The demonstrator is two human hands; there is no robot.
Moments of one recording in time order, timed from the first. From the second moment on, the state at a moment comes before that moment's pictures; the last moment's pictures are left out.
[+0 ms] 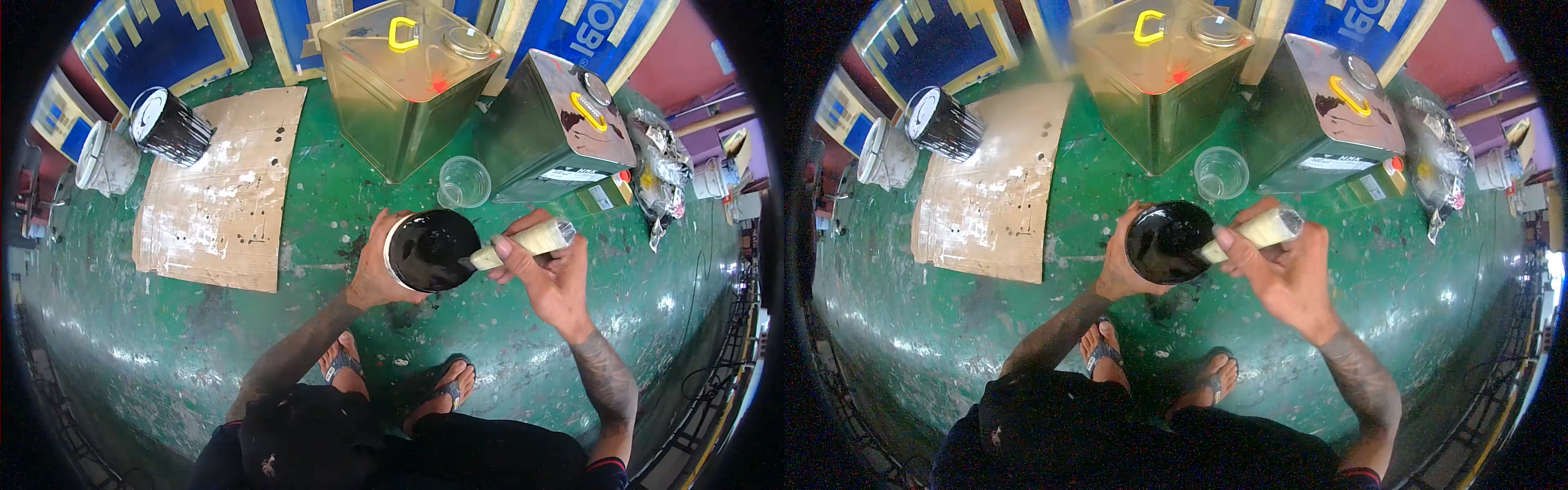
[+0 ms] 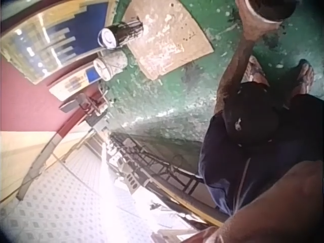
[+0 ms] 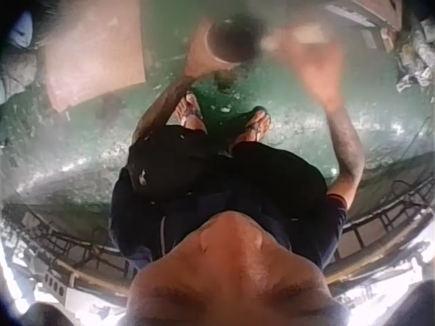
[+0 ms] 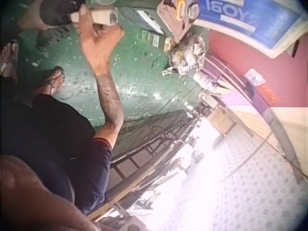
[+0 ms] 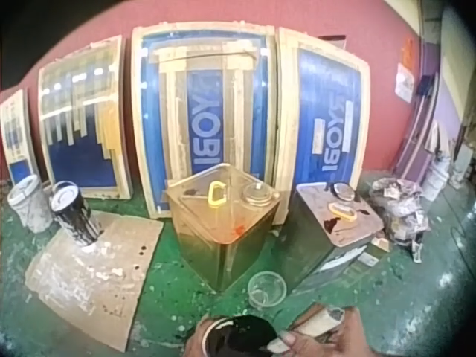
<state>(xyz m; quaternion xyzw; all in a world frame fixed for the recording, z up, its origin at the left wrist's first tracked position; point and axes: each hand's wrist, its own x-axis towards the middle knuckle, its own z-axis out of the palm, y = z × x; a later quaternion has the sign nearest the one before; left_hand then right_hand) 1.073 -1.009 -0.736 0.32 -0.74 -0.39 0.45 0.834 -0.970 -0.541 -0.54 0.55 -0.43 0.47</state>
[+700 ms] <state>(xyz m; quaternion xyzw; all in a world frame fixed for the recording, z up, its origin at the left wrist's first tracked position) 1.071 -1.007 -0.726 0.29 -0.73 -0.41 0.46 0.815 -0.988 -0.542 -0.67 0.46 -0.36 0.45</state>
